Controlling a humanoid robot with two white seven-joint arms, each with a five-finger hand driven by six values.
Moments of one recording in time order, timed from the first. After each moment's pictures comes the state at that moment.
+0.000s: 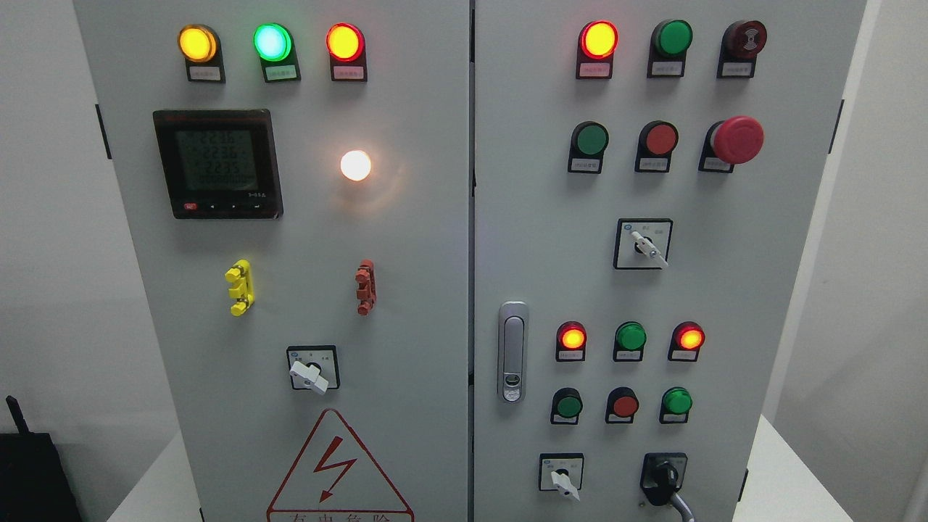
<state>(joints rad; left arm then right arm) 0.13 -0.06 0.04 -0.11 0.00 -0.04 -0.16 0.06 0.05 0.00 -1.75 0.00 -0.16 0.03</state>
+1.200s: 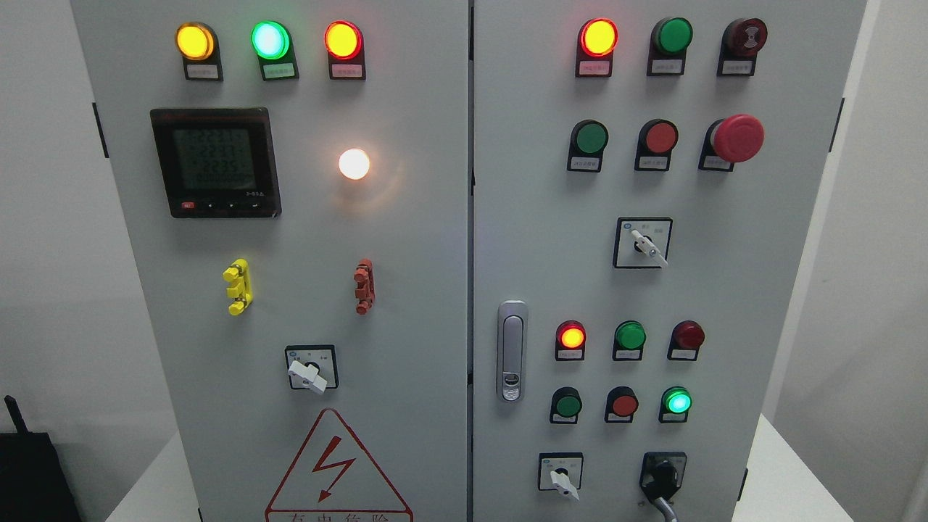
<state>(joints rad) 0.13 -0.06 0.04 -0.11 0.00 -0.04 -0.16 0.05 0.06 0.03 -1.75 0.00 -0.16 0.03</state>
